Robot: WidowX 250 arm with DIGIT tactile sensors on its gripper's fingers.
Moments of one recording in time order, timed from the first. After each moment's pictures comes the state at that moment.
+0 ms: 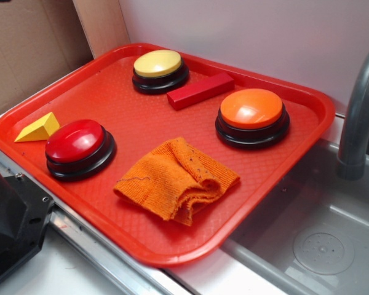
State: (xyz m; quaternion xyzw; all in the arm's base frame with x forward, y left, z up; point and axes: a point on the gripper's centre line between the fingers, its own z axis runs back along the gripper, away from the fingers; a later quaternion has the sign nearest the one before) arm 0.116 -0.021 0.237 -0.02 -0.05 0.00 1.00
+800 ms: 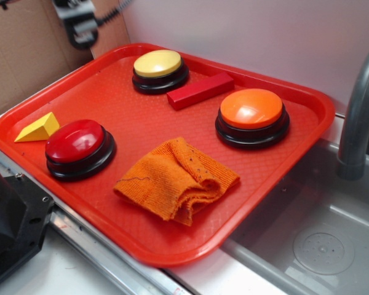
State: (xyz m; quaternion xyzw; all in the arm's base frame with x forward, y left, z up) arm 0.202 -0.029 0.168 0.11 -0.01 -0.24 0.96
